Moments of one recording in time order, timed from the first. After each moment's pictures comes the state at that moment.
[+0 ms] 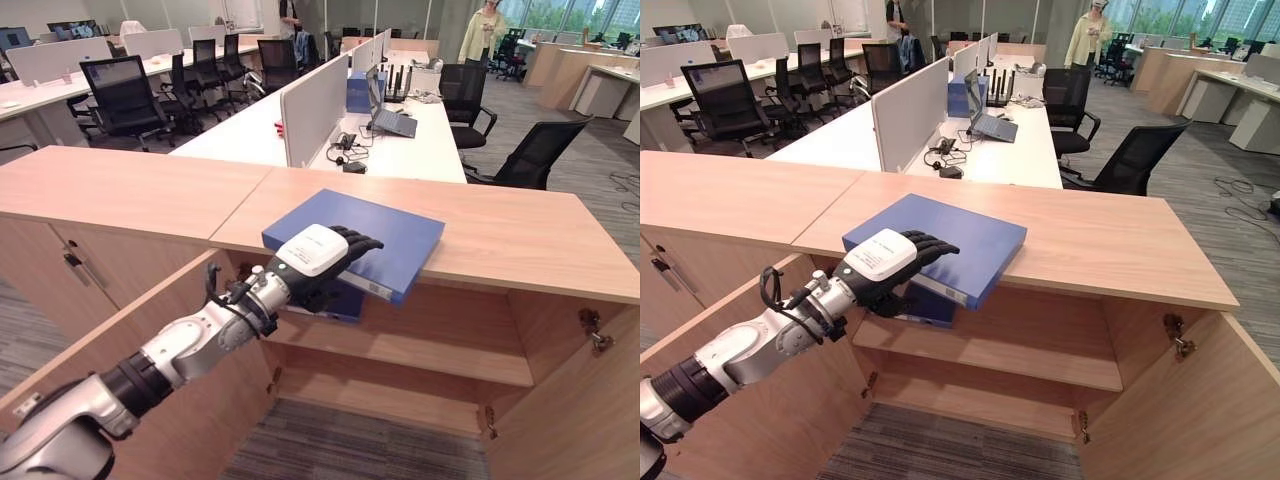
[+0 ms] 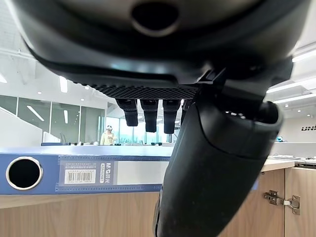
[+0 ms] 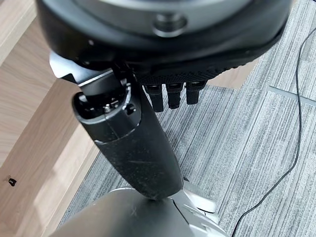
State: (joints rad) left arm -0.58 0.88 -0.77 0.00 0.50 -0.13 0.15; right arm -0.07 -0.19 0.31 1.42 0.04 0.03 -0.10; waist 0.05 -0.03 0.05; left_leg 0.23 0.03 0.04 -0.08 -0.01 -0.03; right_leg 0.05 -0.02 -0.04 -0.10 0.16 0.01
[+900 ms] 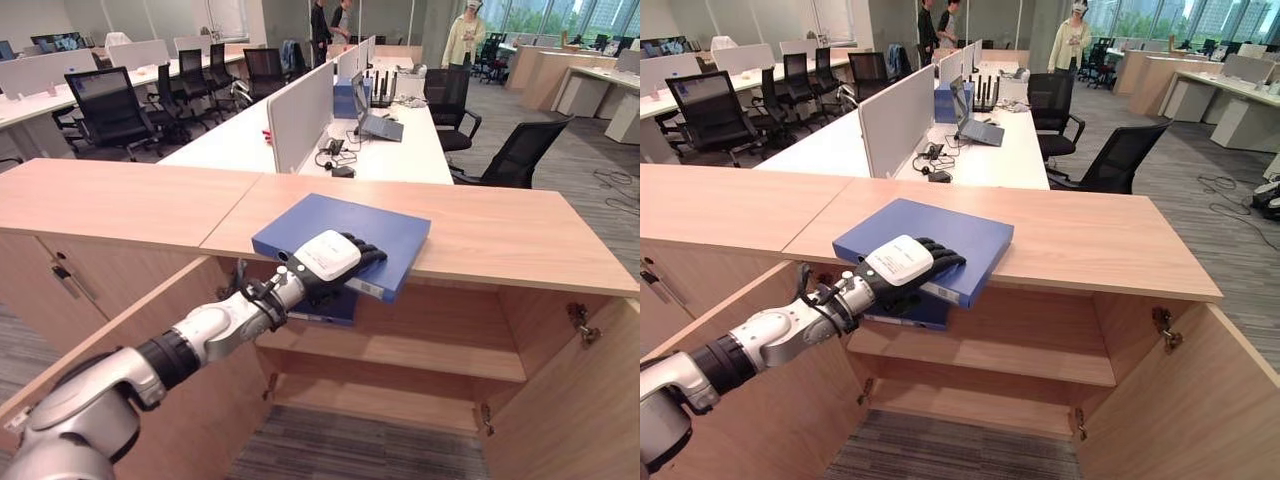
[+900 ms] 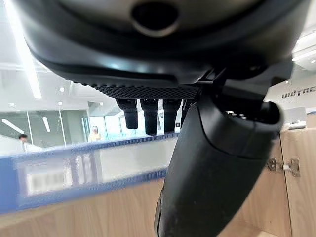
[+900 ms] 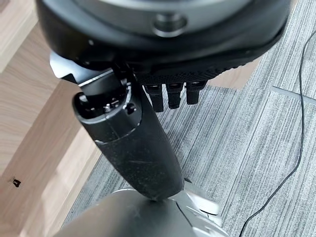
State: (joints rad) left arm -0.77 0.76 -0.98 0.26 0.60 -0.13 0.26; right arm -0.08 -0.19 0.34 1.42 0.04 0.03 -0.11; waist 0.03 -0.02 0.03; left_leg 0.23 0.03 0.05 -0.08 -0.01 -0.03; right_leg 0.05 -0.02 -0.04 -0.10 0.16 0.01
